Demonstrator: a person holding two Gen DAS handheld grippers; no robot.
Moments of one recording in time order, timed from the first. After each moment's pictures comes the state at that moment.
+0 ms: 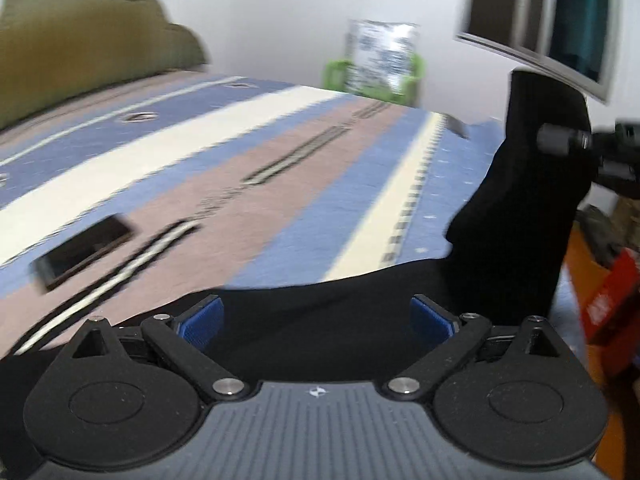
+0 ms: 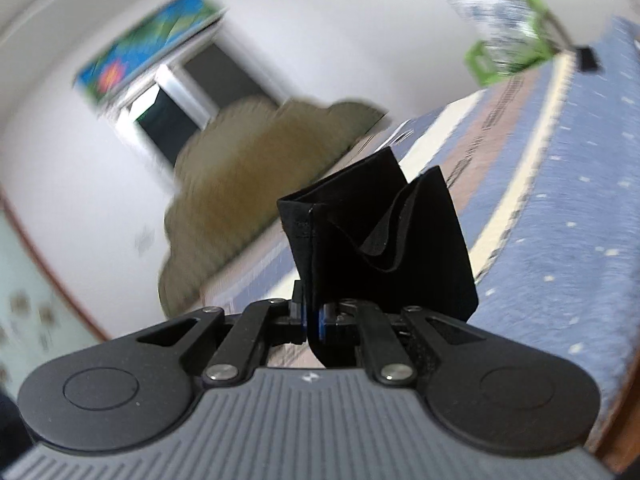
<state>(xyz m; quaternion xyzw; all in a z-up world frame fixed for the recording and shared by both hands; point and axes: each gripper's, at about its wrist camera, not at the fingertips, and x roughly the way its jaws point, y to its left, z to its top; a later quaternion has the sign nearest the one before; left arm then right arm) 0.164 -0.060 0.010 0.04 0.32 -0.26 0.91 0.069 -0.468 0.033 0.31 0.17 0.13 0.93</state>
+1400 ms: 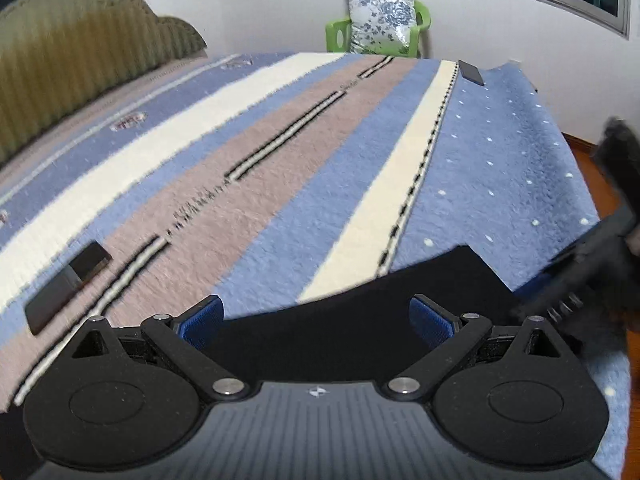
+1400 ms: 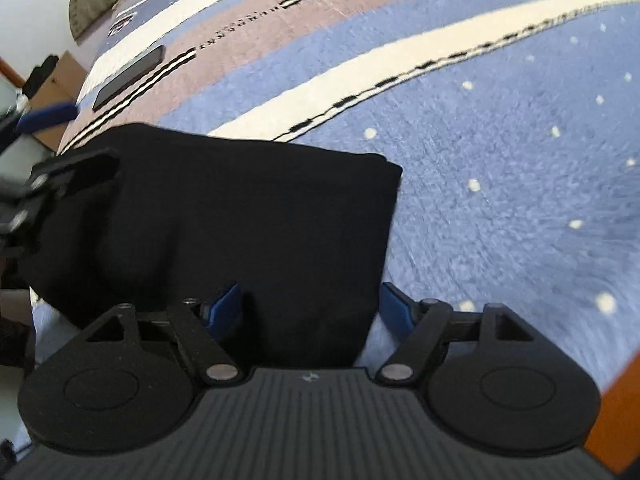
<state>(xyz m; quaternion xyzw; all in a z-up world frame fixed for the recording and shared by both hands) 0.200 -0.173 -0.004 0.14 0.36 -0.24 0.89 0.160 -0.430 -0.073 0.10 0.55 0.13 0.82</state>
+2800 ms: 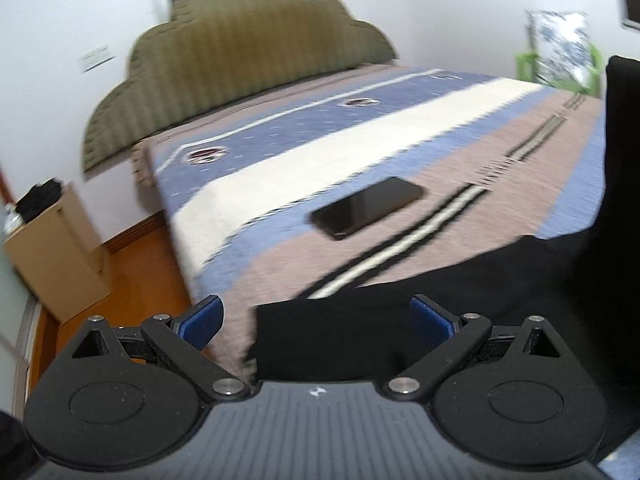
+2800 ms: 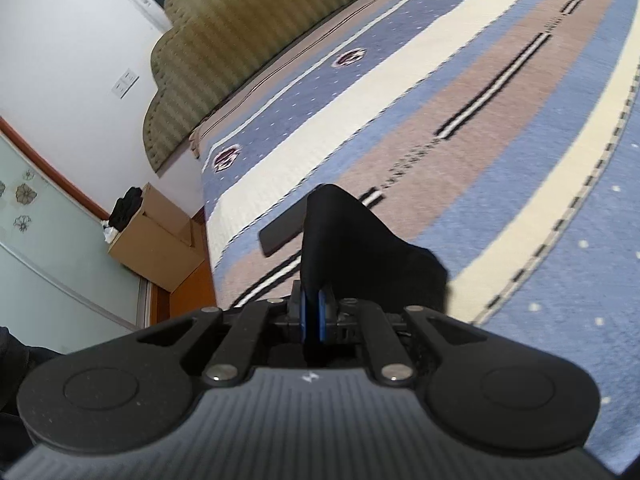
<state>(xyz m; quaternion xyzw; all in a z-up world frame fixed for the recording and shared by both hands) 0.167 0.107 -0.004 0.10 0.31 0.02 0.95 0.150 -0.265 0.080 0.25 0.39 0.17 0.87</state>
